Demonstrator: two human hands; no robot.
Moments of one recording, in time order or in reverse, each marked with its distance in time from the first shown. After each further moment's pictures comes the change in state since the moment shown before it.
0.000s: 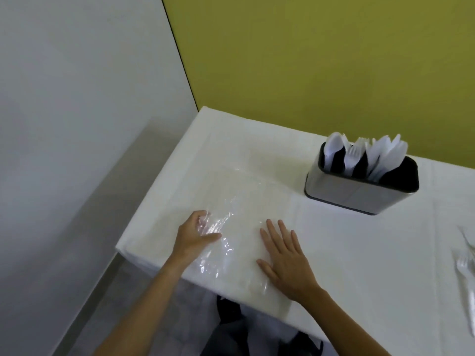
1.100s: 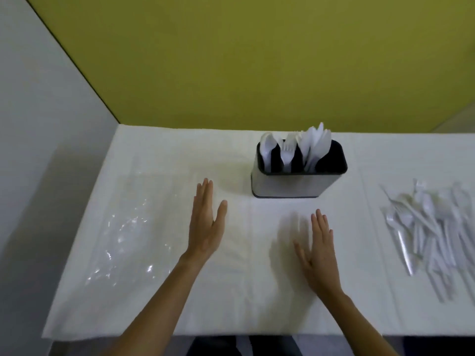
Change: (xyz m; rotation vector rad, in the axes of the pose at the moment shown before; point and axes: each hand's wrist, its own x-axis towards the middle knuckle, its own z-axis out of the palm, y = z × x) left_hand 0.046 0.079 0.111 0.258 -0.221 0.463; right_hand -0.053 0.064 -0.036 0.424 0.367 0.689
